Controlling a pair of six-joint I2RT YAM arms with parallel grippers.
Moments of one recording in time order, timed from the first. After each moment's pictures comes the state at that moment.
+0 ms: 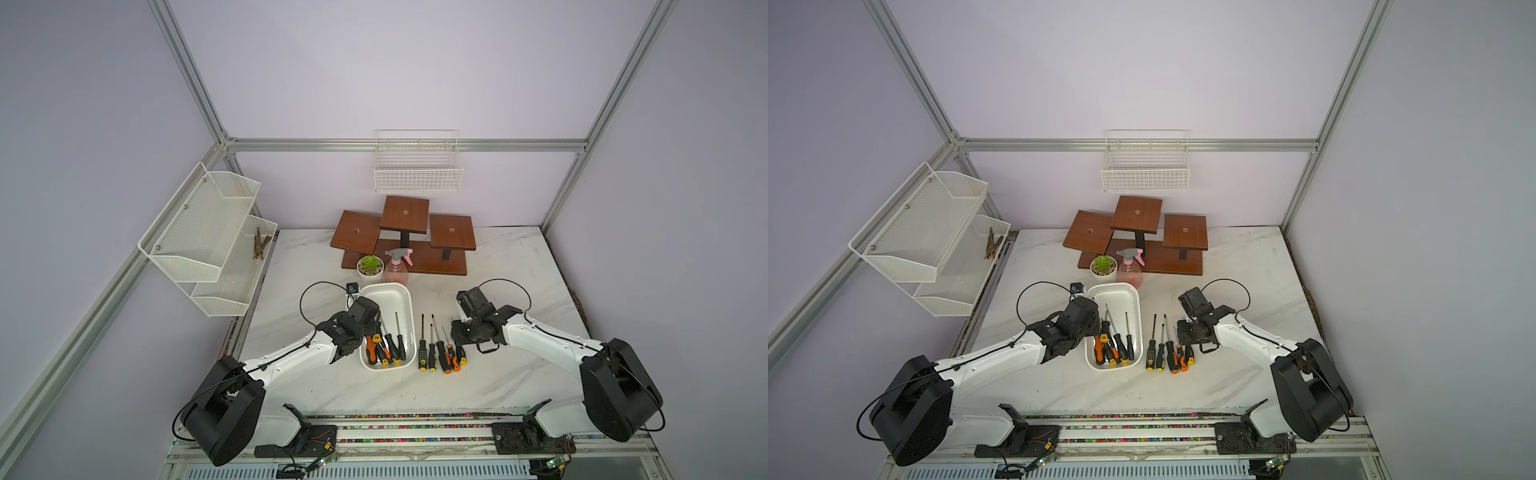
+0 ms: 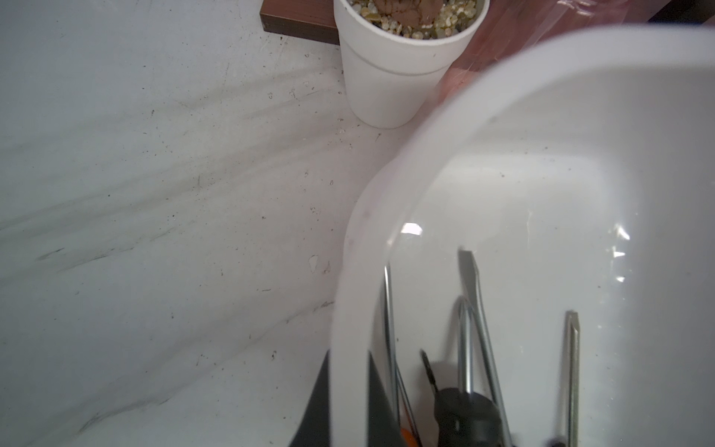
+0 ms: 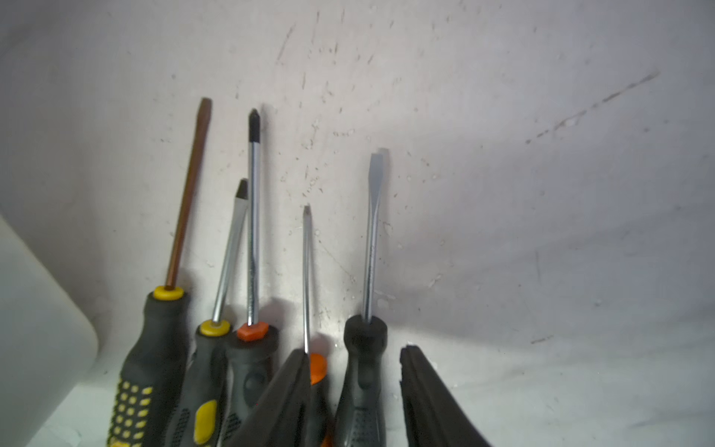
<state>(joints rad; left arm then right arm) -0.65 1.34 0.73 -0.27 -0.46 -0.60 0.51 1.40 0.83 -0.54 0.00 0.41</state>
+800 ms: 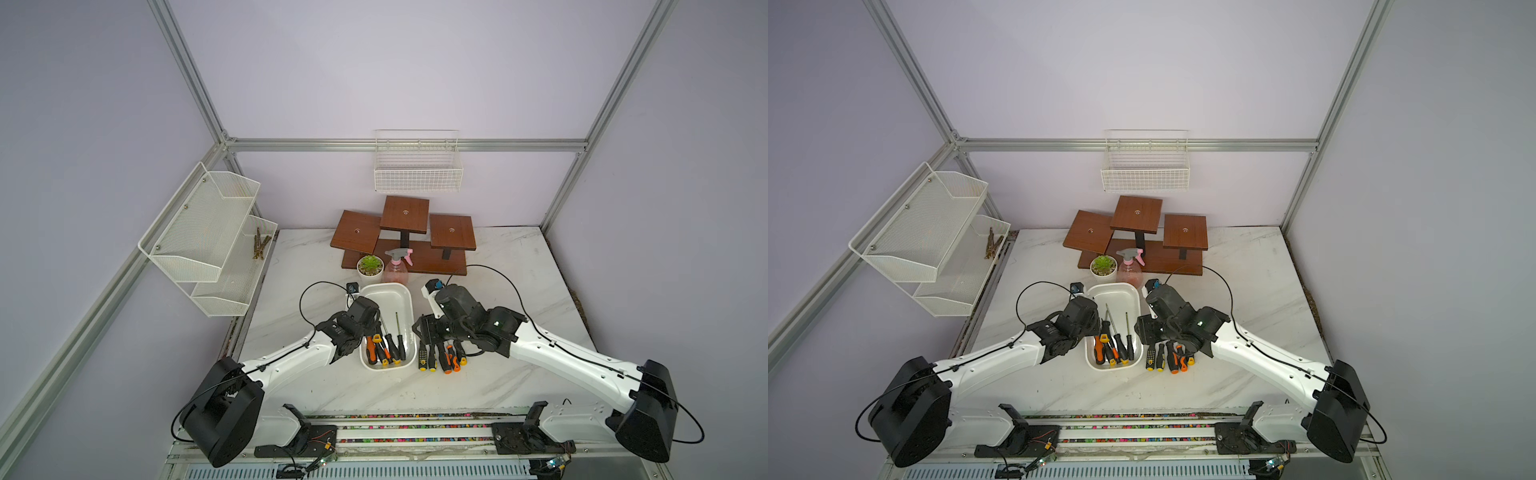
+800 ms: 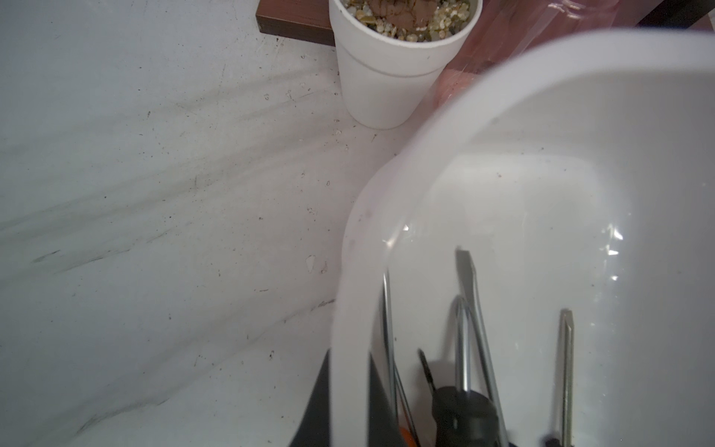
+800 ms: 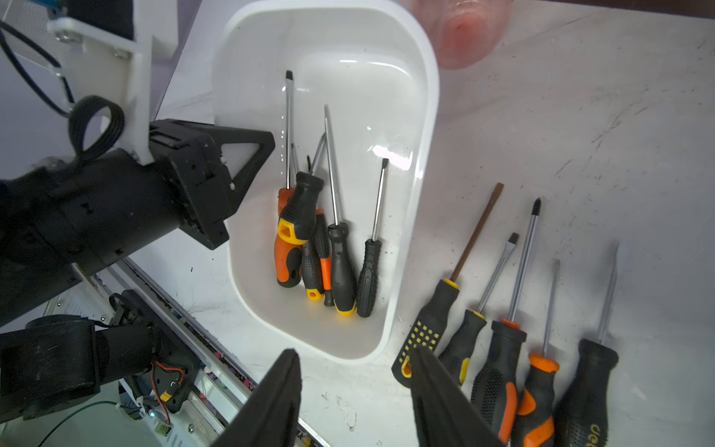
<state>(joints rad) -0.65 1.33 0.73 -0.27 -0.45 -0.60 0.87 1.31 1.06 -0.57 -0.02 0.56</state>
